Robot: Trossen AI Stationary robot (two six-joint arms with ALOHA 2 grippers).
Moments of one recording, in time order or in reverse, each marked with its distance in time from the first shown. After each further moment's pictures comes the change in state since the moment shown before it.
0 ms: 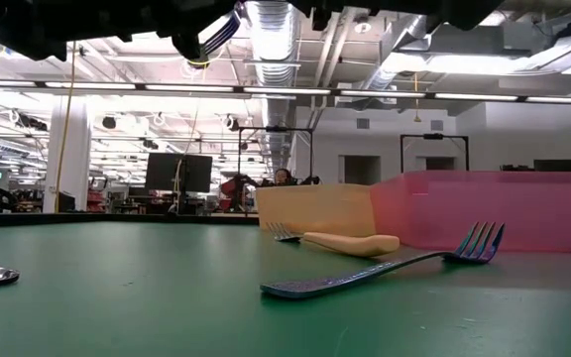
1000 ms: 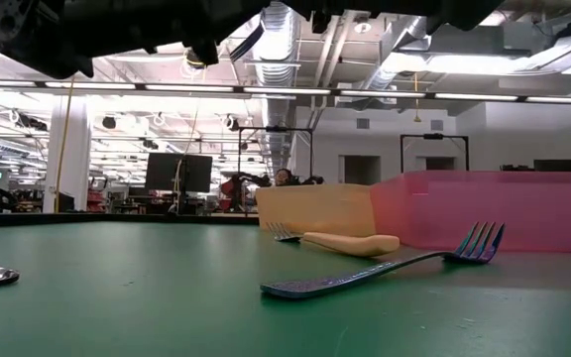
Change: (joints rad) left arm 0.021 0.221 0.047 0.270 -0.010 0.046; right arm 0.000 0.000 0.000 -0.026 -0.004 -0.007
